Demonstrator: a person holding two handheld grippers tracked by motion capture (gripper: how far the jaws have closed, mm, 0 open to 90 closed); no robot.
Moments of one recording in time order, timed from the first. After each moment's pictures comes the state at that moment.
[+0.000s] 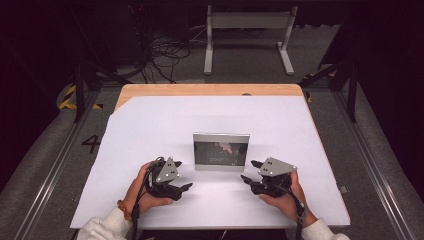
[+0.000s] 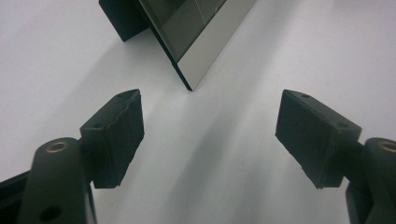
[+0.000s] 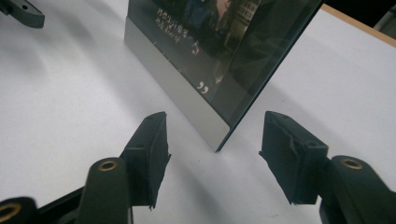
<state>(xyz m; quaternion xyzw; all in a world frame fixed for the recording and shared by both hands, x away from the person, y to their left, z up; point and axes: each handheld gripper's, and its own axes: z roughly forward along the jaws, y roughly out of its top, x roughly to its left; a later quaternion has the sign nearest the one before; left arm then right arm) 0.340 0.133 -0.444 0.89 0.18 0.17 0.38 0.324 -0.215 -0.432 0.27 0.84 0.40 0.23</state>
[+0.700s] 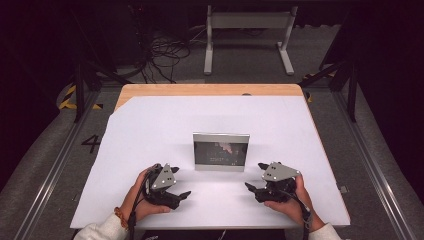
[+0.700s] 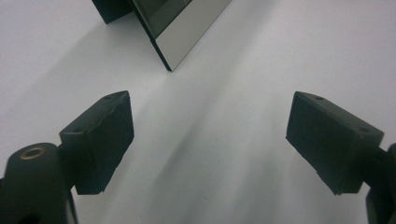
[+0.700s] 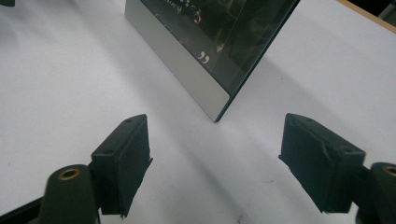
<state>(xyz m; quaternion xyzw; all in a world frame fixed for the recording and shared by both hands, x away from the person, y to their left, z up) 0.327 0.140 -0.455 0.89 0.19 0.15 0.39 0.315 -0.227 -0.436 0.26 0.85 0.38 0.23</state>
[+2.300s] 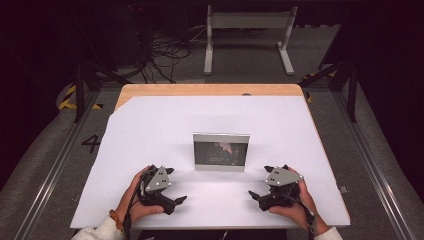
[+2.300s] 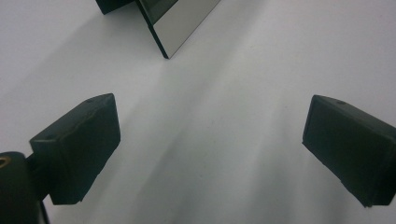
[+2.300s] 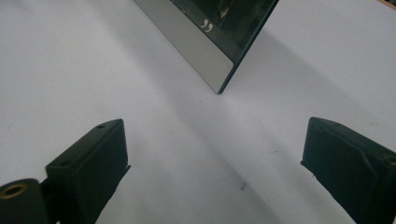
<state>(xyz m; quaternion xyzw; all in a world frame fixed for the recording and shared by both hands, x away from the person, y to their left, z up) 0.323 0.152 -0.458 0.89 0.19 0.14 0.40 0.307 -0.237 -0.447 0.27 0.86 0.37 0.23</state>
